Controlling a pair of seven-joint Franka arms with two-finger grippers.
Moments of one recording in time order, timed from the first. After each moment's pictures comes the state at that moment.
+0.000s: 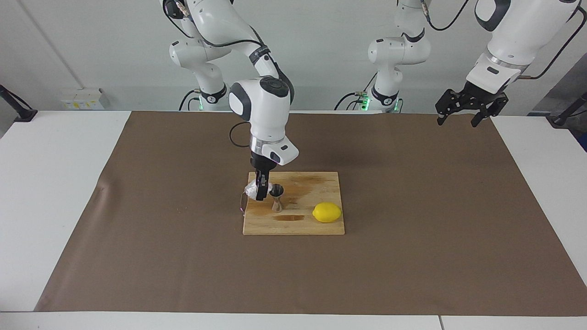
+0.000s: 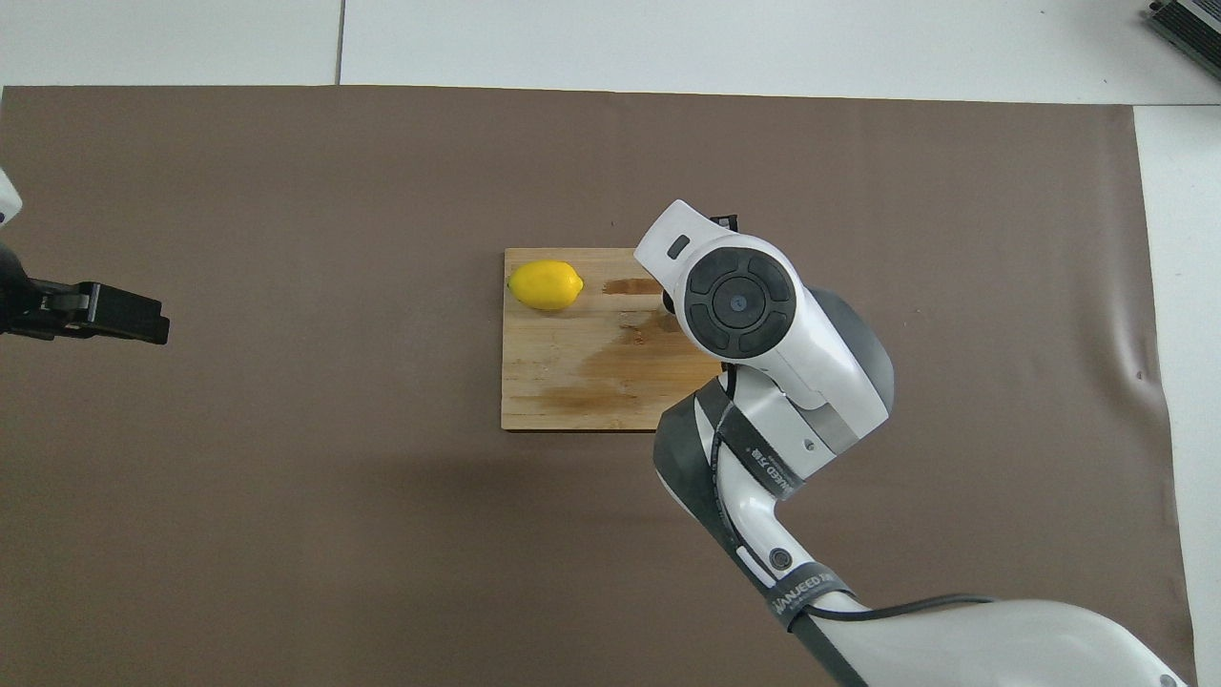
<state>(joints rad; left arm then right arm) -0.02 -0.06 -0.06 -1.62 -0.03 1.55 0.03 0.50 0.30 -0.03 -1.75 -0.35 2.20 -0.99</state>
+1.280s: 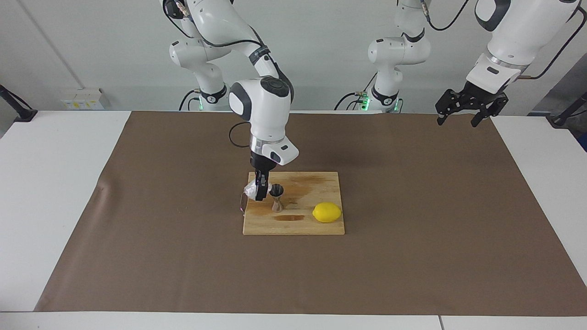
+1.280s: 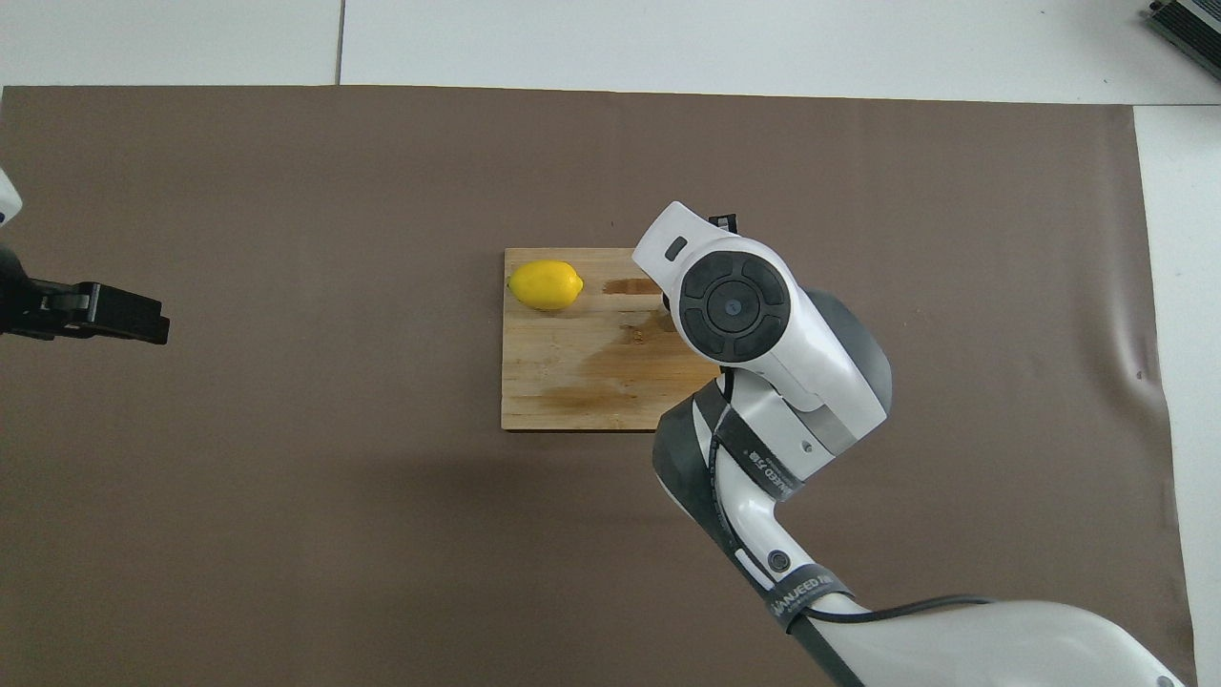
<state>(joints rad) -0.02 -0.06 -0.06 -1.62 -0.03 1.55 0.03 0.50 0.30 -0.03 -1.75 -0.37 2.20 -0.99</state>
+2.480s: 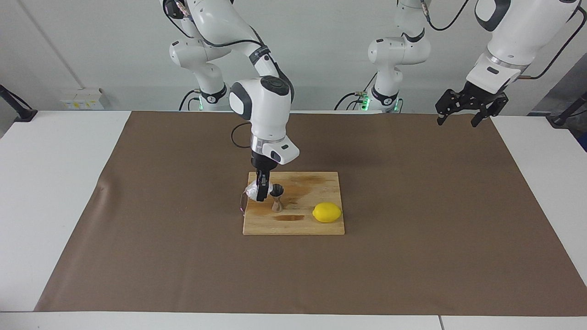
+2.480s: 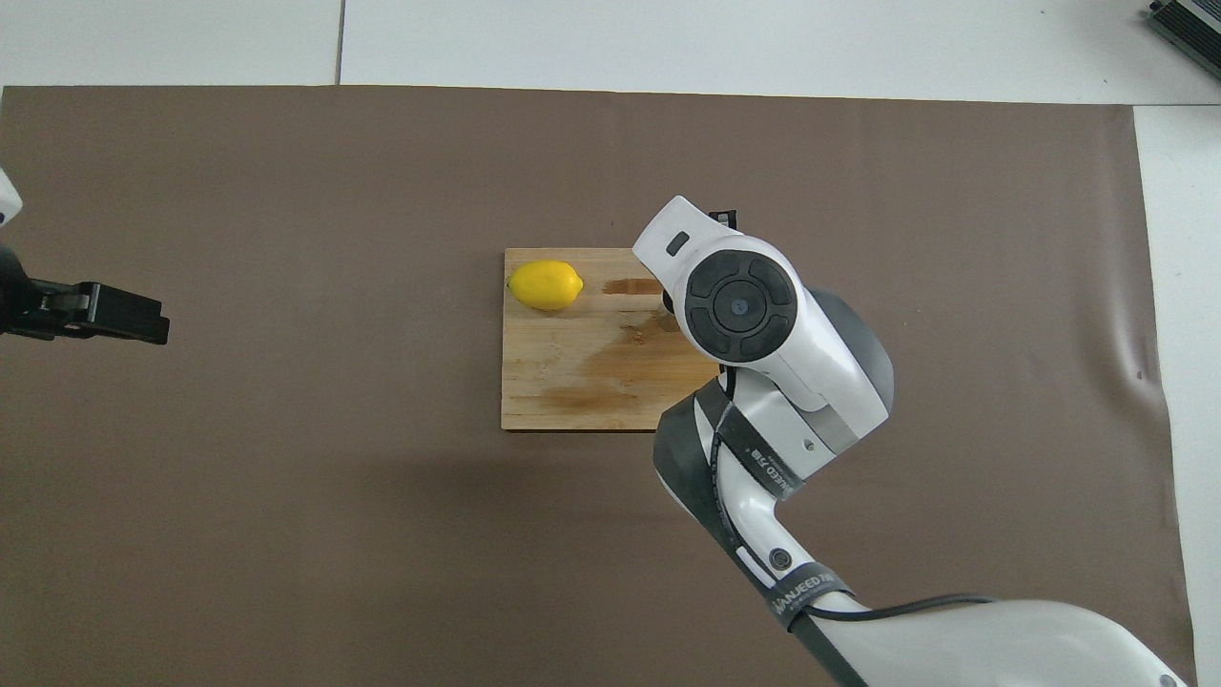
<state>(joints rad) -0.02 -0.06 -0.06 -1.62 -0.03 1.55 0.03 0.50 0.30 -0.03 -1.75 -0.33 2.24 -0.95</state>
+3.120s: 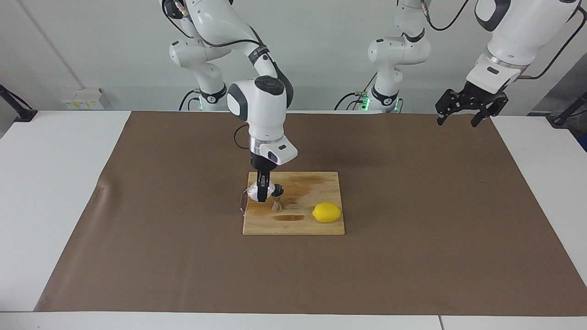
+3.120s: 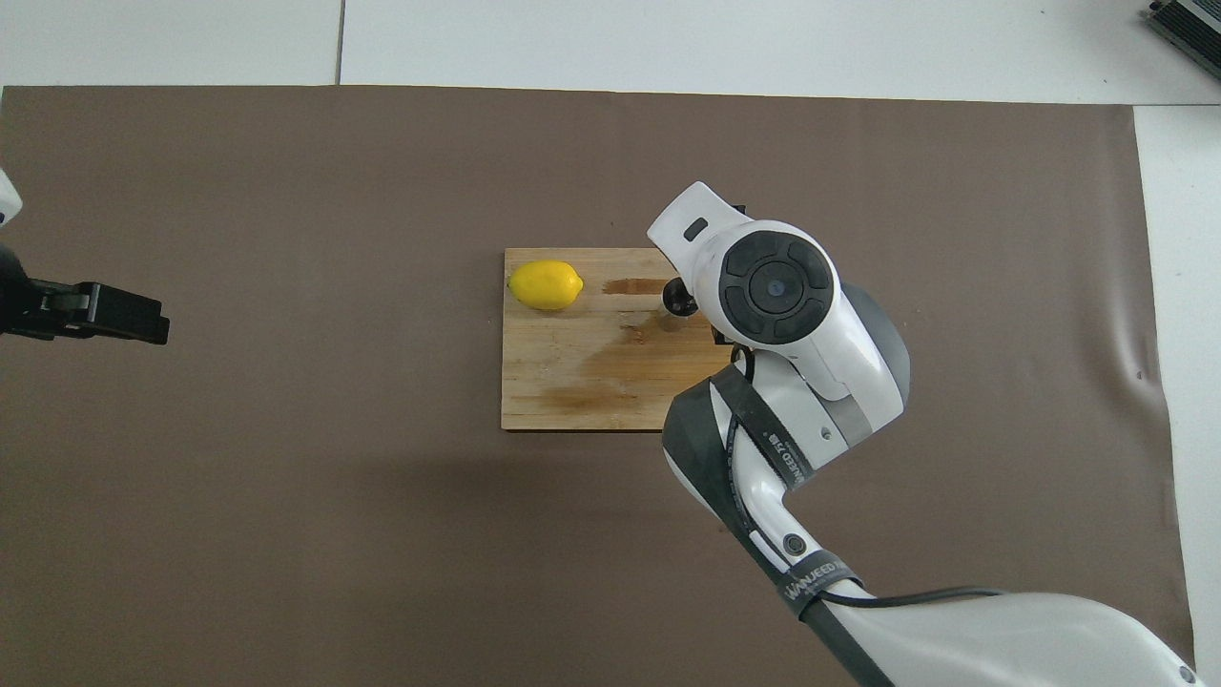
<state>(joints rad) -0.02 -0.06 -0.06 -1.62 -0.03 1.55 0.03 0.48 0.30 -0.04 -1.75 -0.24 2.26 -0.95</state>
